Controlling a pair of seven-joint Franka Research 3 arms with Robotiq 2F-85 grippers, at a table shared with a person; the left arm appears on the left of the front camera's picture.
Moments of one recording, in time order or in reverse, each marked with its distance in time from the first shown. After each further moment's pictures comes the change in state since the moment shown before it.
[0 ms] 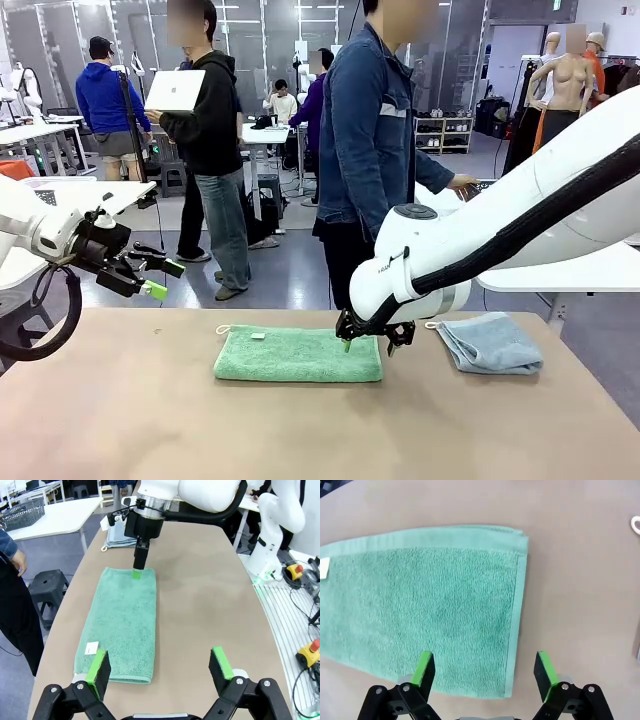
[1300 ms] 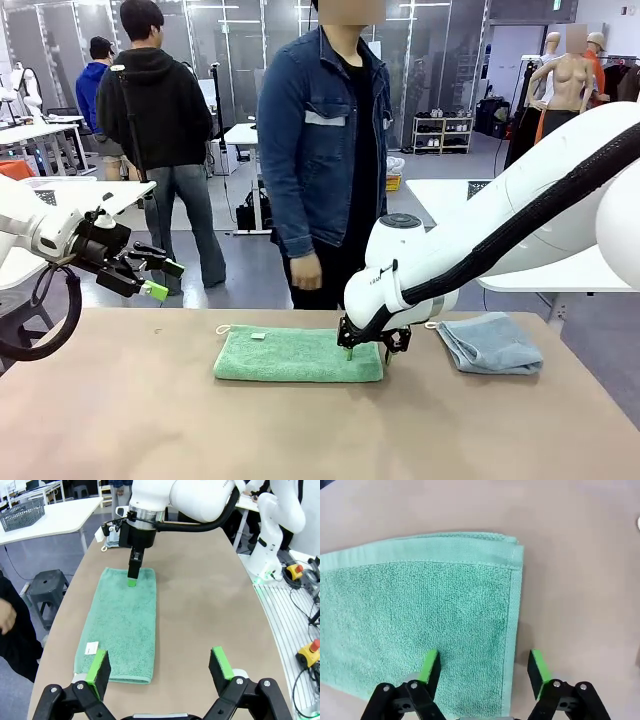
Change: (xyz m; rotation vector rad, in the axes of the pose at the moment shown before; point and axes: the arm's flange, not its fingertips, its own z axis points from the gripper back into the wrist) left arm 0.000 0.000 0.000 0.000 0.000 0.000; right arm 0.009 0.002 -0.028 -0.060 0.027 -0.025
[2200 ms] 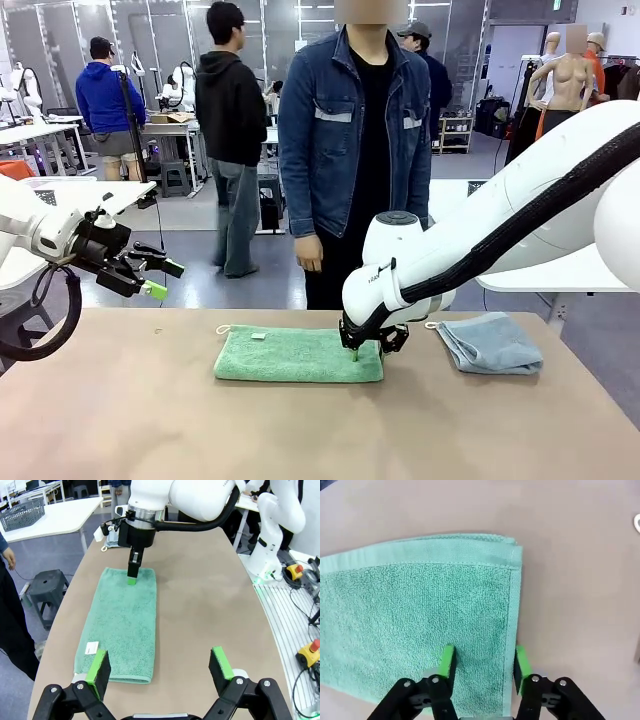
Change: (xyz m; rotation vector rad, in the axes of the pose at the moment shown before) left arm 0.000 0.000 0.000 0.000 0.000 0.000; right arm 0.002 0.003 0.003 -0.017 0.008 -0.013
